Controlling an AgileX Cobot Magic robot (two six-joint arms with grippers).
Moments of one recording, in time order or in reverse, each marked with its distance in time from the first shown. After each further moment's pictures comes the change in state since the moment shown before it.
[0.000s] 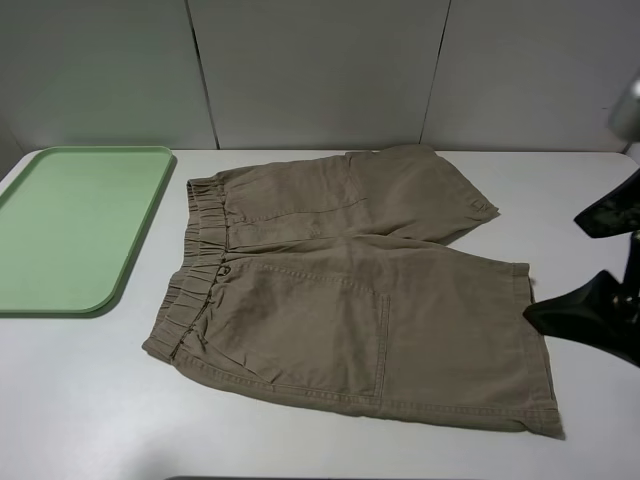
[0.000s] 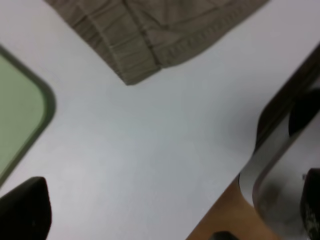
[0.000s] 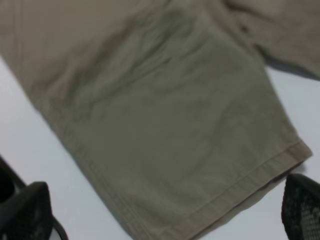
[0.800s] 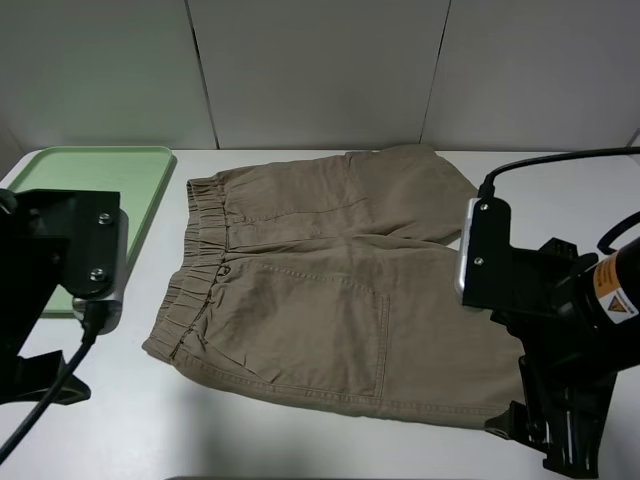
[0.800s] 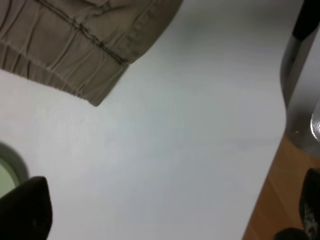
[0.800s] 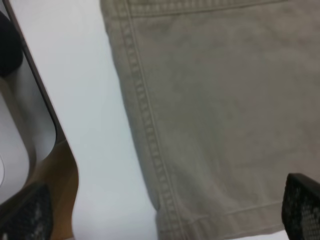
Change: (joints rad) left arm -0.099 0.505 0.000 0.047 -0.208 0.287; right arm 0.200 0.255 0.173 -0.054 -0.147 -0.088
